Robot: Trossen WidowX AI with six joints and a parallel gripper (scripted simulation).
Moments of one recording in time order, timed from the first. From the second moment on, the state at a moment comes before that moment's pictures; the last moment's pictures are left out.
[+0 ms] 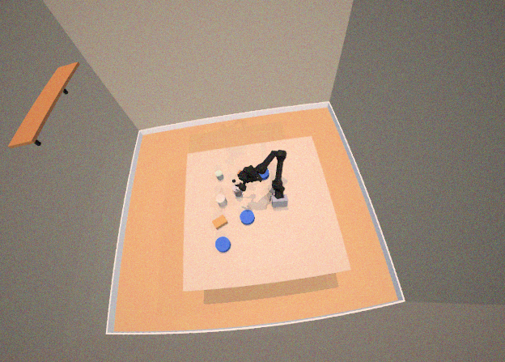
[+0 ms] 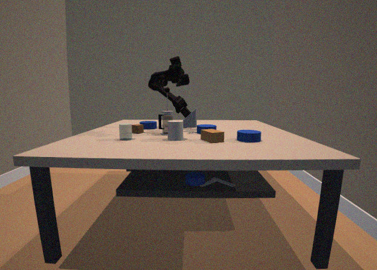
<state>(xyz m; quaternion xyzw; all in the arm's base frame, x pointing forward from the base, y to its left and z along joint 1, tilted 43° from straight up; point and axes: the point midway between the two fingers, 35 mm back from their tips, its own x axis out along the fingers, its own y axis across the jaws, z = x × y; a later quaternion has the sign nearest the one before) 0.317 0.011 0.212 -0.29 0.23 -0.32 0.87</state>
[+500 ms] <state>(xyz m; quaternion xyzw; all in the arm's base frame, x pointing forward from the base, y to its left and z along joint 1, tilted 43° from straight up) 0.332 -0.005 0.208 -0.28 0.23 -0.32 0.87</state>
